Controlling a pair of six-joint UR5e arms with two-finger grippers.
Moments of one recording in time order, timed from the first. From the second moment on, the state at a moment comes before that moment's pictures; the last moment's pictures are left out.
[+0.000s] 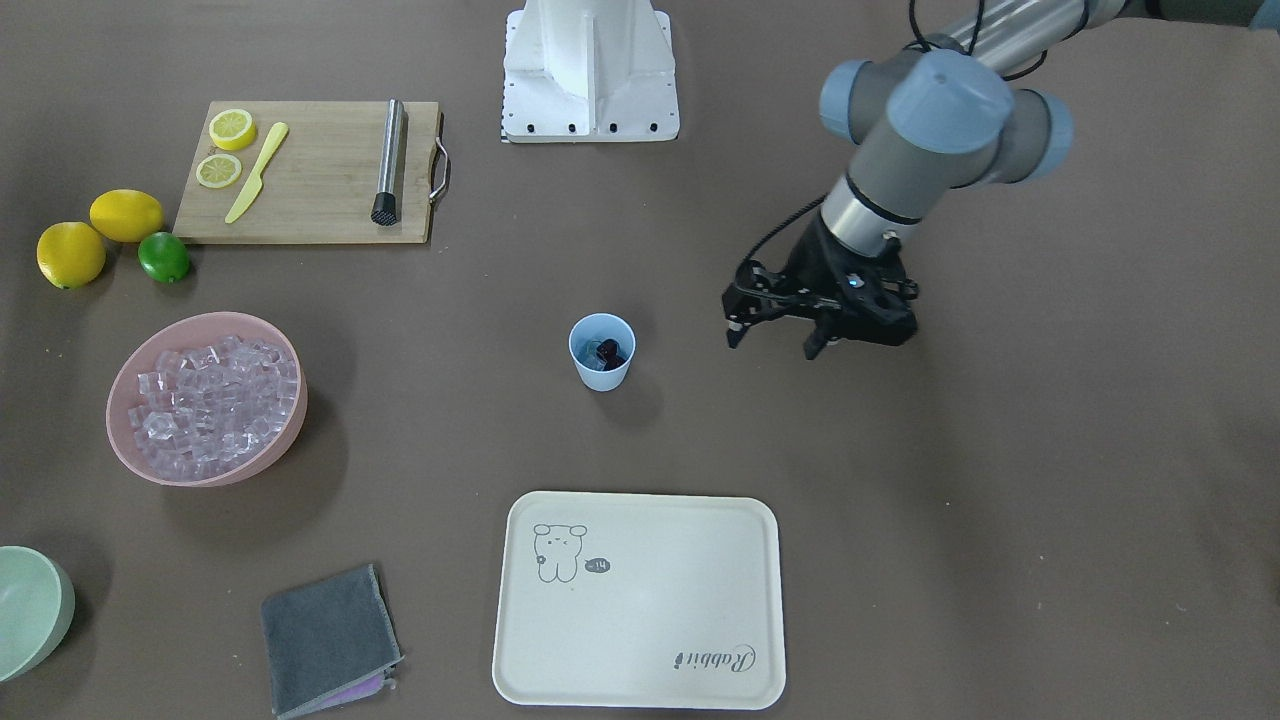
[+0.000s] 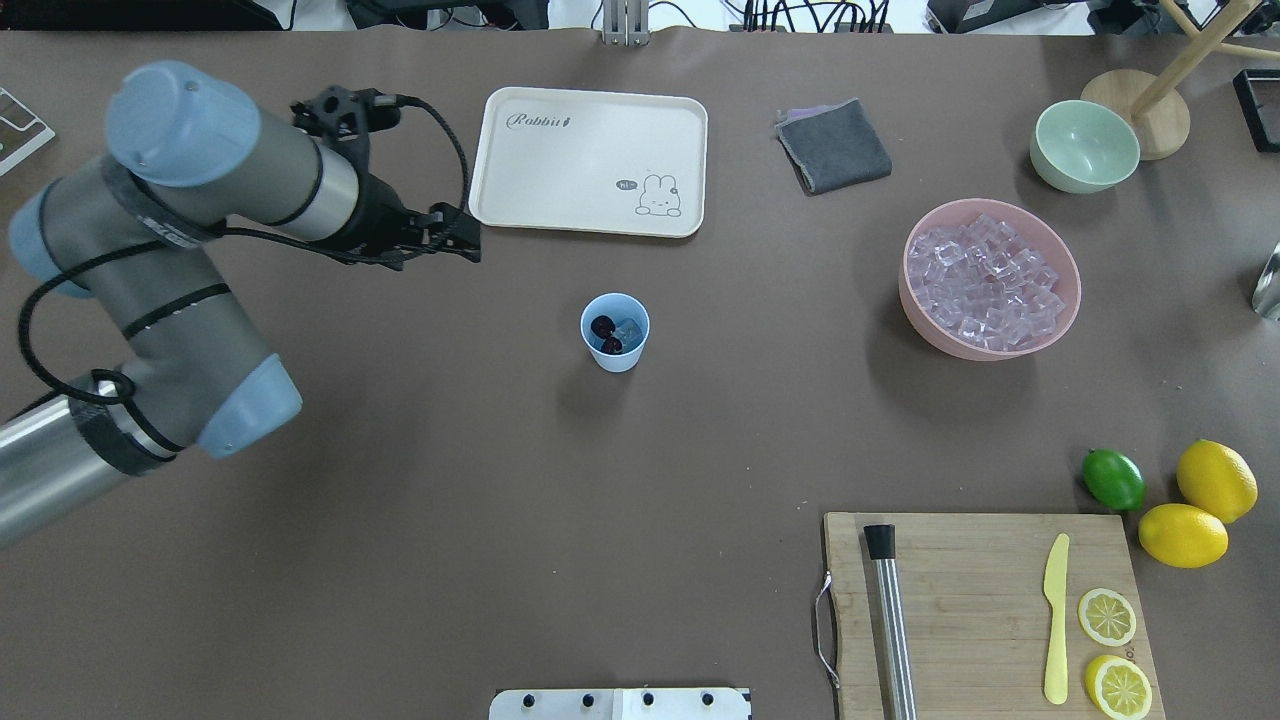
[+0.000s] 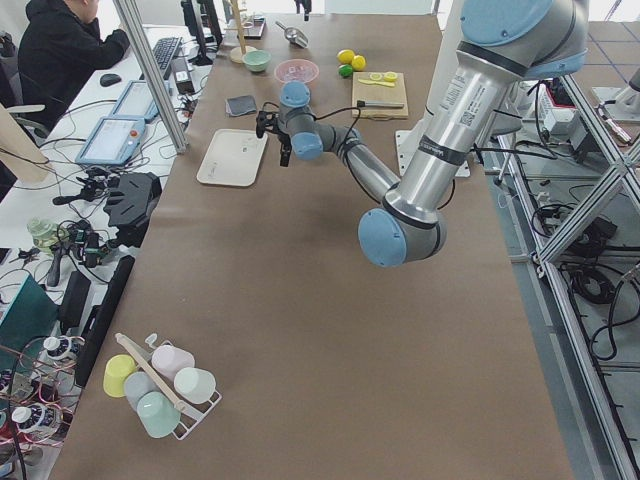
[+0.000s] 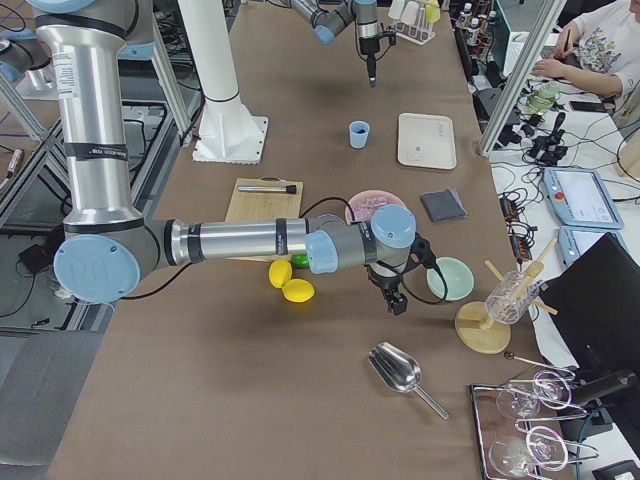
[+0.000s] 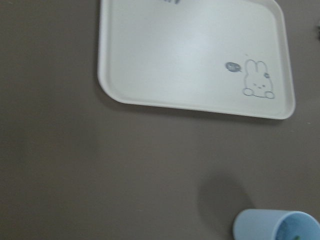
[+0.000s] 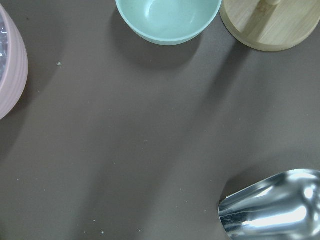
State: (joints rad) left arm -0.82 -2.02 -1.69 -2.00 -2.06 -1.10; right arm 1.45 -1.52 1.60 -1.40 2.37 -0.25
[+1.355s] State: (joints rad) left arm -1.46 -1.63 -1.69 -1.60 -2.34 0.03; right arm 1.45 -1.52 1.63 -1.40 2.38 -0.25
